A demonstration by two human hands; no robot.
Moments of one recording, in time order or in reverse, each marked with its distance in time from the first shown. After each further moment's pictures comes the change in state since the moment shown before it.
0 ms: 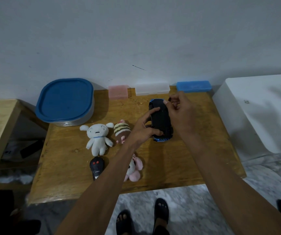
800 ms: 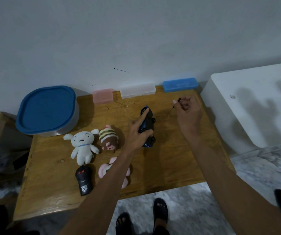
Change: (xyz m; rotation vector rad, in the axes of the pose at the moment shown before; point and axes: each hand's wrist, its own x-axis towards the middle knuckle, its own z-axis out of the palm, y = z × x) left_hand 0.019 -0.022 0.037 0.301 0.133 0.083; right_hand 0.008 0.057 -0.040 0.198 0.191 0.406
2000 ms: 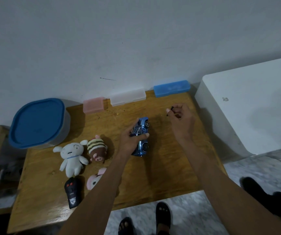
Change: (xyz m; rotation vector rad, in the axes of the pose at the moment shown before) left_hand 0.036 0.002 0.037 -0.168 0.157 -0.248; right_hand 0.034 0.038 -0.023 0.023 -0.079 0.103
